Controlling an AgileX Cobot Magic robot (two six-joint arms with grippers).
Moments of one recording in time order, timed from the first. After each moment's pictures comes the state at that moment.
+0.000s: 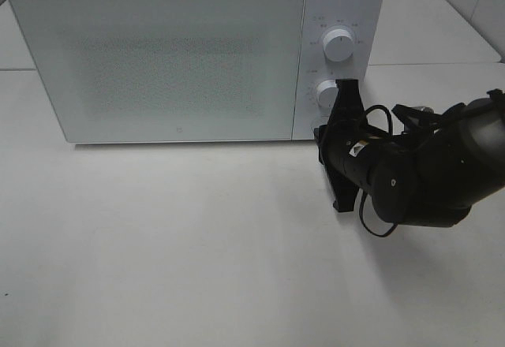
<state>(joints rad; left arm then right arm) 0.11 0.00 -0.50 -0.21 1.05 0.16 0.58 1.98 -0.69 0.55 -0.88 1.39</state>
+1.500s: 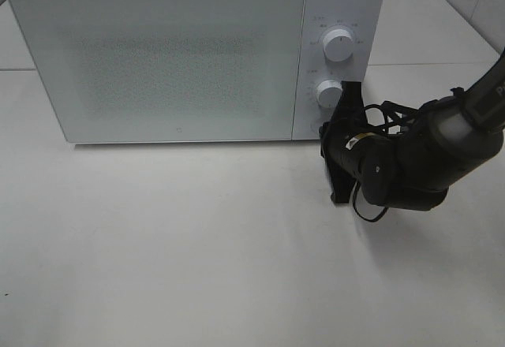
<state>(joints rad) 0.11 0.00 -0.50 -0.21 1.05 0.16 0.50 2.12 -0.81 0.51 -0.87 1.46</state>
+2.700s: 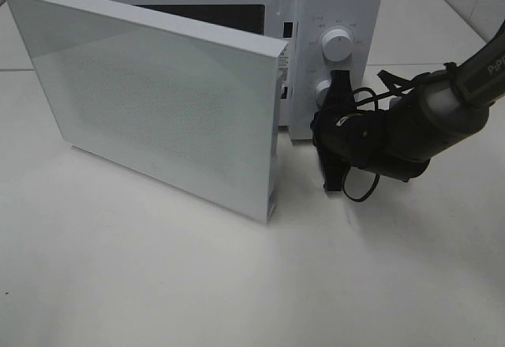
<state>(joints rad) 0.11 0.00 -0.50 -0.21 1.05 0.16 0.47 2.14 -0.96 0.61 -0.66 1.34</state>
